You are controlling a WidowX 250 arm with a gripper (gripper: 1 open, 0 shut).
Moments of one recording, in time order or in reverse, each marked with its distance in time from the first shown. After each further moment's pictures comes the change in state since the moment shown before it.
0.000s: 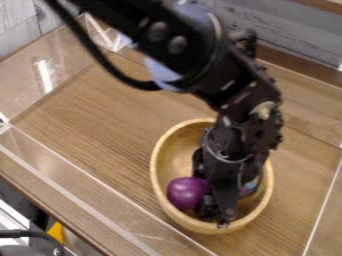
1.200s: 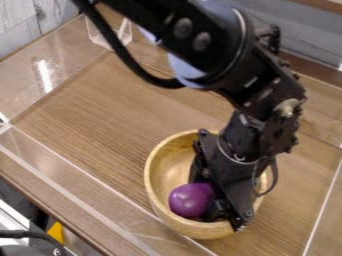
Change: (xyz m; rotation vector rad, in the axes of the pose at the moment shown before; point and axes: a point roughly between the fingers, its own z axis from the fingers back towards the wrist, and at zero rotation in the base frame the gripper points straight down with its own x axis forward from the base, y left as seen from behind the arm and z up) arm -0.008 -0.002 0.010 -0.018 0.126 0.257
